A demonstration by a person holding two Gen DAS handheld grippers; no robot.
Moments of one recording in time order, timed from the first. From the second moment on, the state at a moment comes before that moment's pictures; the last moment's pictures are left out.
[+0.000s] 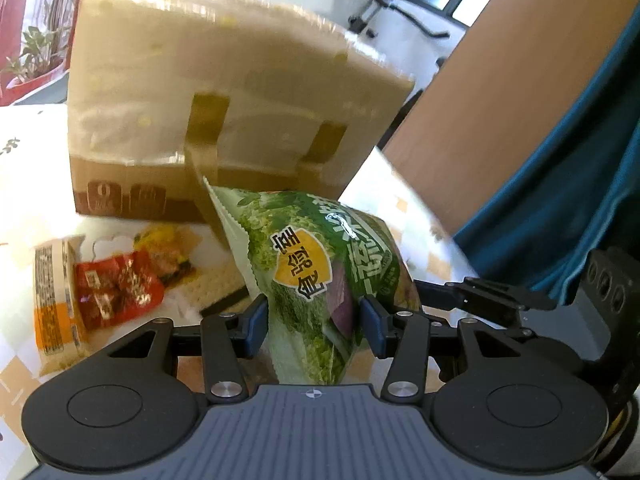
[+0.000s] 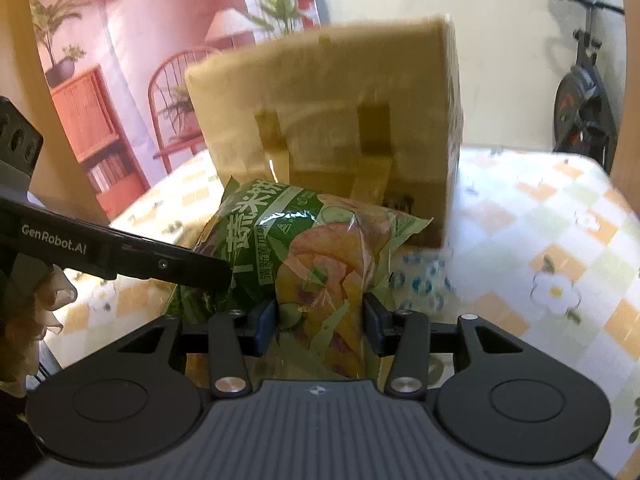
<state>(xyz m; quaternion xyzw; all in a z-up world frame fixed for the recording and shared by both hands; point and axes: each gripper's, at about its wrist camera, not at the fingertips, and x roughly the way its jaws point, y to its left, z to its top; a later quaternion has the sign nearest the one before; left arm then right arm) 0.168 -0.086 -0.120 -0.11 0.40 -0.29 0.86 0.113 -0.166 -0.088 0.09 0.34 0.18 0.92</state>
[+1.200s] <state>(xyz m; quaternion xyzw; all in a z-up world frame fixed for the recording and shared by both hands) 0.325 -0.073 0.021 -0.13 0.31 -0.30 0.89 0.248 -0.167 0.062 -0.01 0.18 0.20 0.96</state>
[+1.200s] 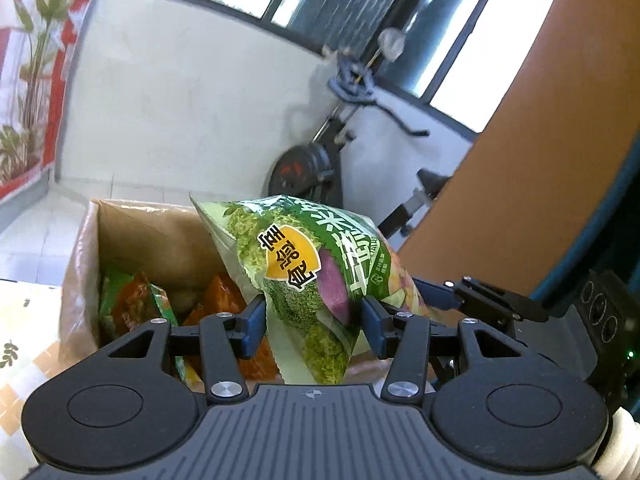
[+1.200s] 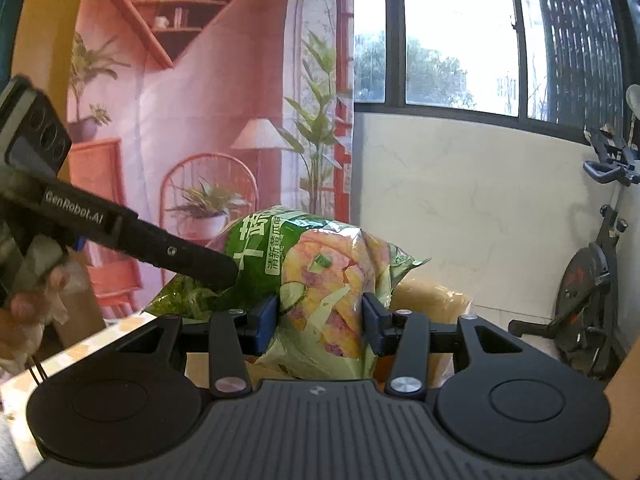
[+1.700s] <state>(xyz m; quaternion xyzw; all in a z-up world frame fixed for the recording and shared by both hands) 0.429 -0.121 -0.038 -0.11 0.44 -0.26 0.85 0.359 -0.193 0.001 0.01 0.31 0.15 0.94</state>
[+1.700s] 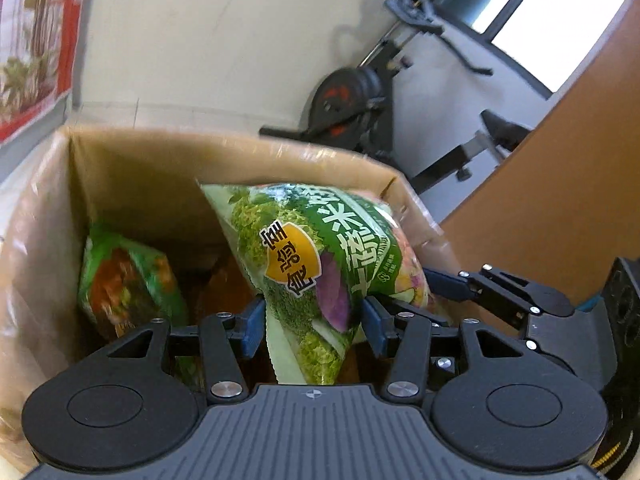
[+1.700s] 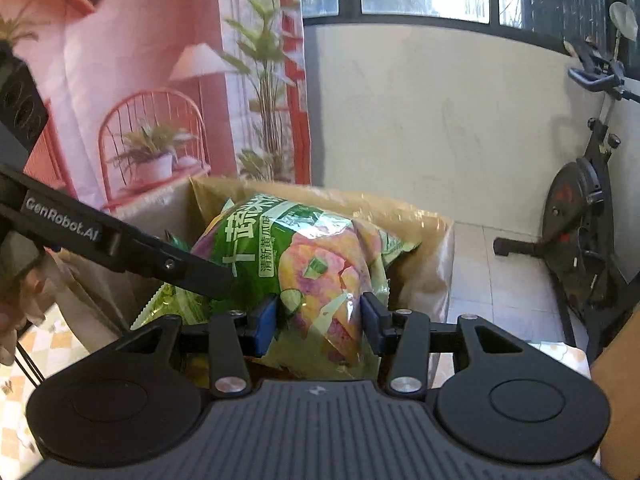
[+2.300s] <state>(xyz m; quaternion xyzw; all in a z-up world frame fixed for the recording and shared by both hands) 0.420 -0.125 -0.044 -0.07 0.46 -0.23 0.85 0.338 -0.183 0.002 -0.06 0.31 0.15 0.94</state>
